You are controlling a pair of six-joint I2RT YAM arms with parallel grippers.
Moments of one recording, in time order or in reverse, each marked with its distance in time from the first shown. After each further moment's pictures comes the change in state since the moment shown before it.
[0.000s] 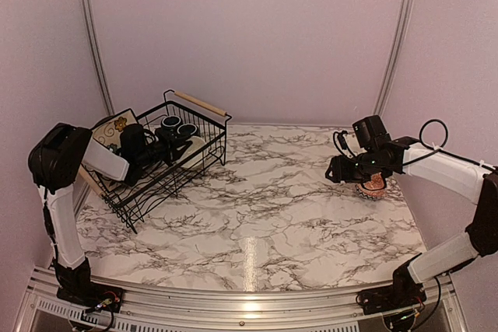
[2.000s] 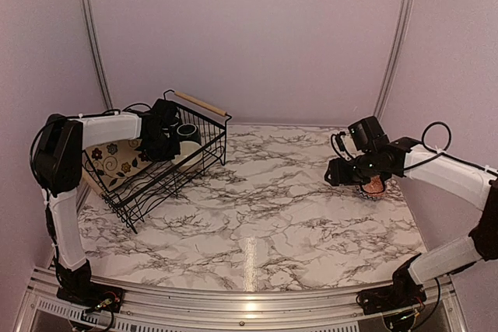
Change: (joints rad) left arm -0.118 0.001 0.579 -1.537 -0.761 1.028; right arm 0.075 -0.035 0.001 -0.043 0.098 0.027
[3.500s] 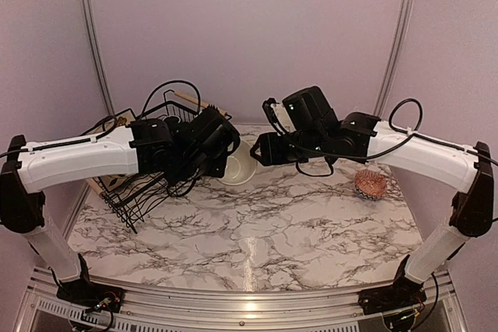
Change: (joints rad) left arm -0.690 -0.346 -0.022 -0.149 -0.535 -0.090; right arm 0.459 0.245 0.450 0.085 0.049 0.149
